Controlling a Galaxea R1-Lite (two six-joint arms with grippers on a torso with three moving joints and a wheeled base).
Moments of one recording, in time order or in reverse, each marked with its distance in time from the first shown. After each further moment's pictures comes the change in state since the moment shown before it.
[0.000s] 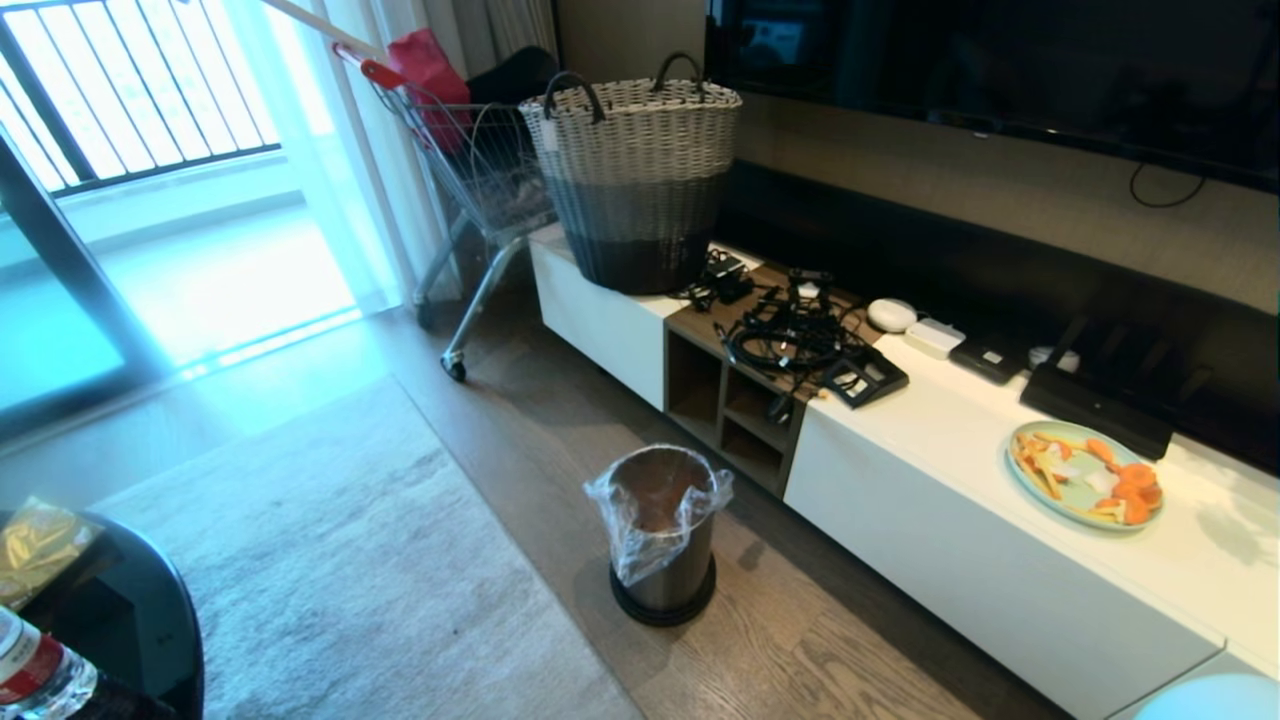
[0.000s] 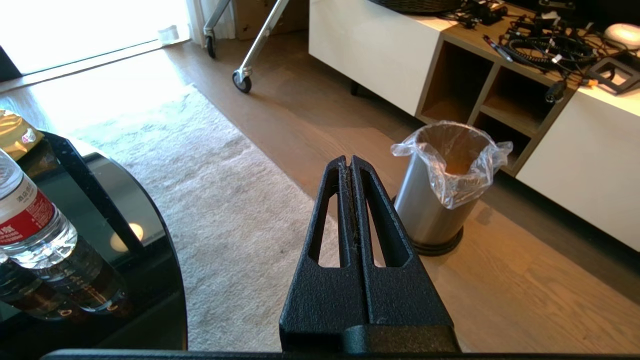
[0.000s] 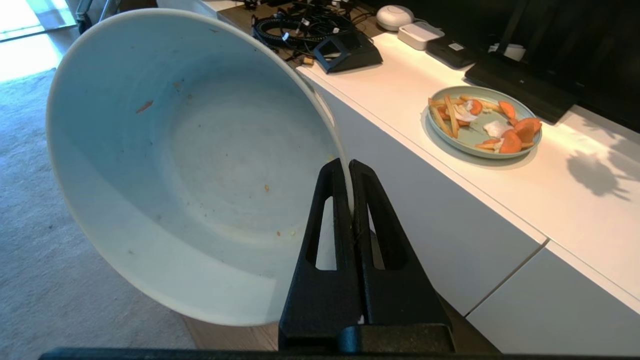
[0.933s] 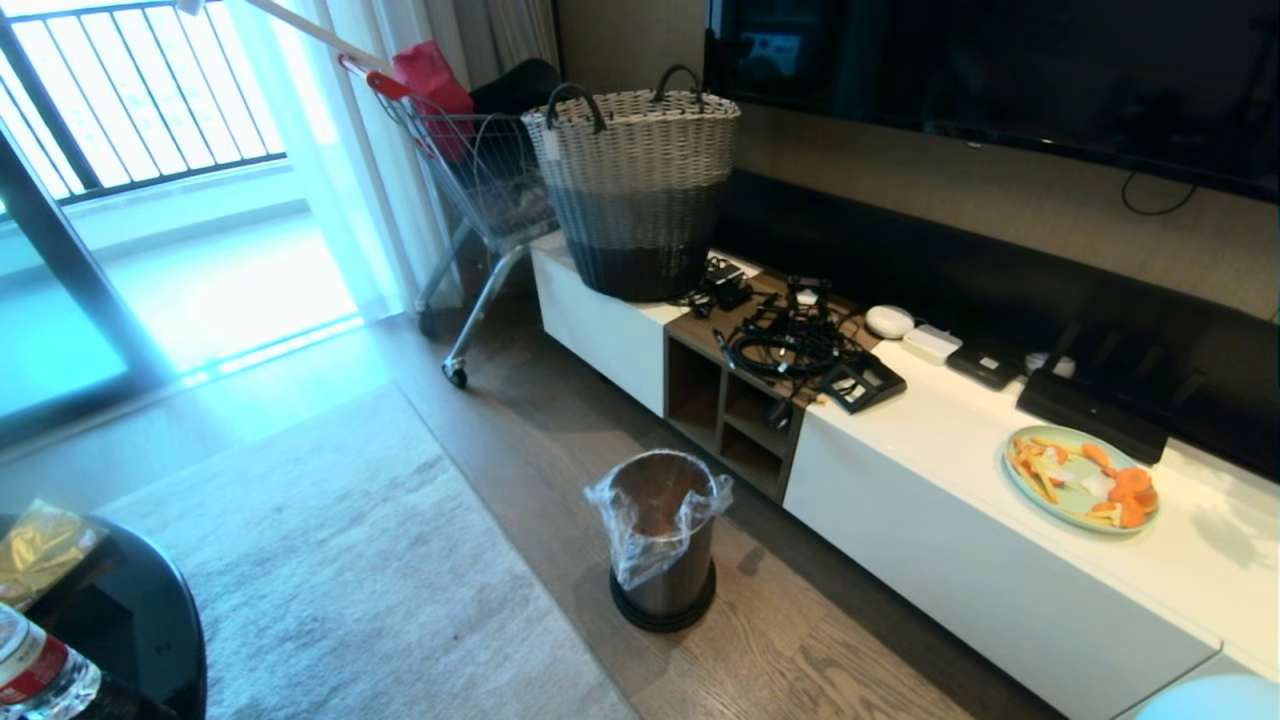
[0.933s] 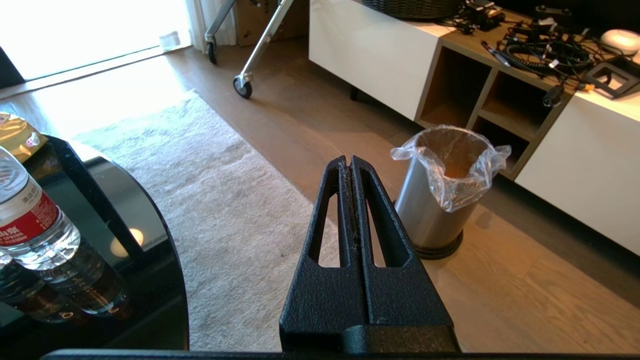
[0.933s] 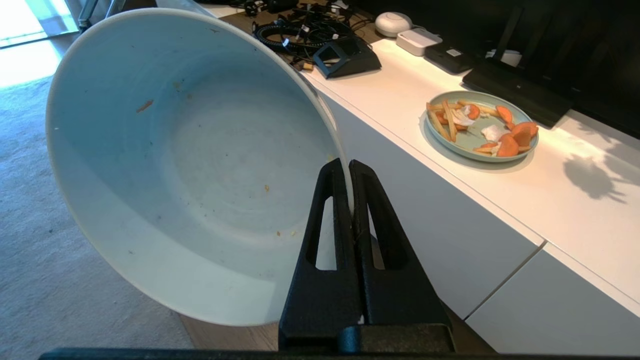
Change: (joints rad) left arm 0.000 0.000 0.000 0.000 -0.001 0.002; right arm 0.000 0.000 0.000 0.000 0.000 0.000
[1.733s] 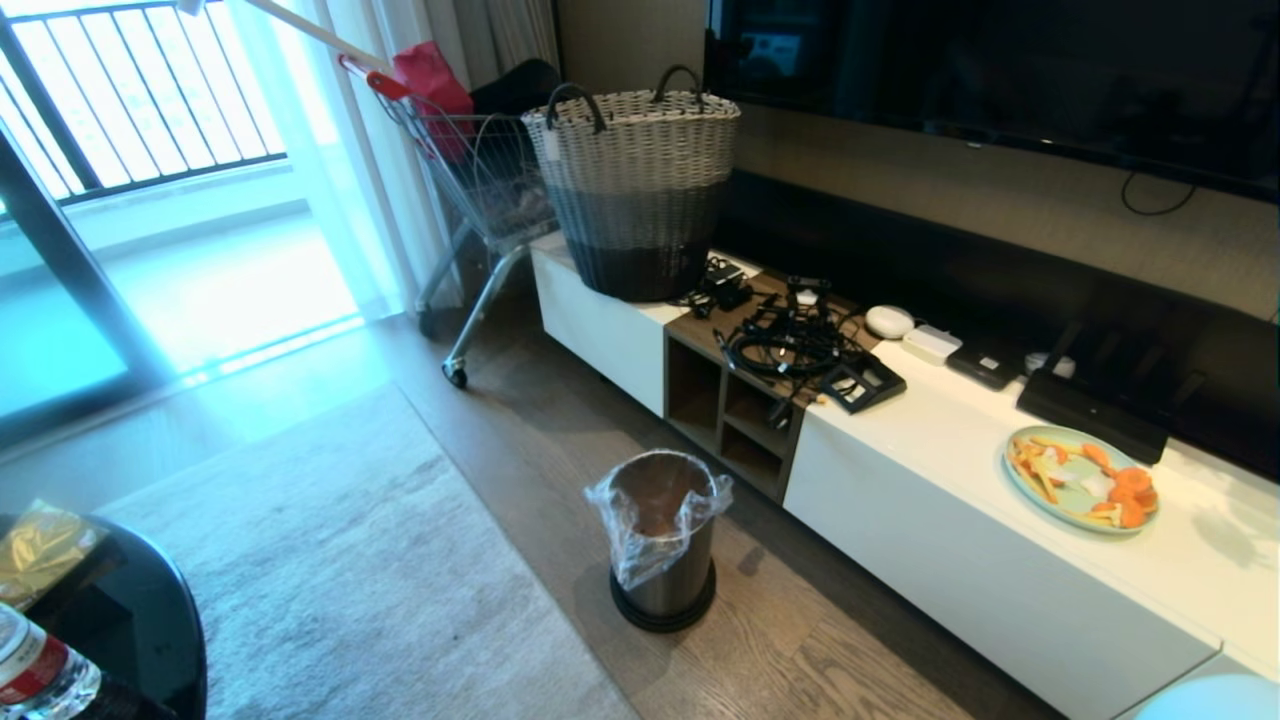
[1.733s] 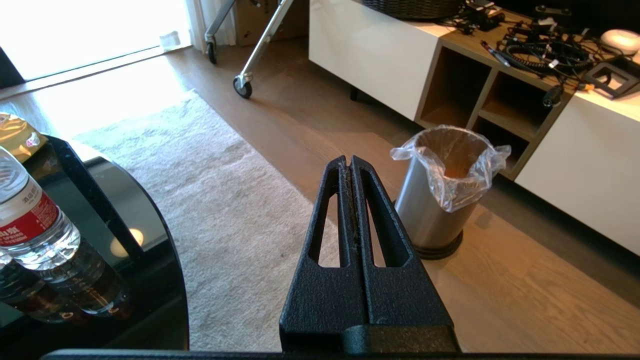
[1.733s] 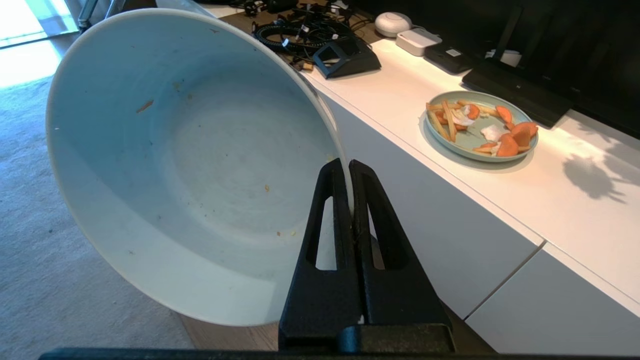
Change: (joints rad) left arm 0.000 0.000 0.000 0.000 0.000 0.000; right arm 0.000 0.000 0.000 0.000 0.000 0.000
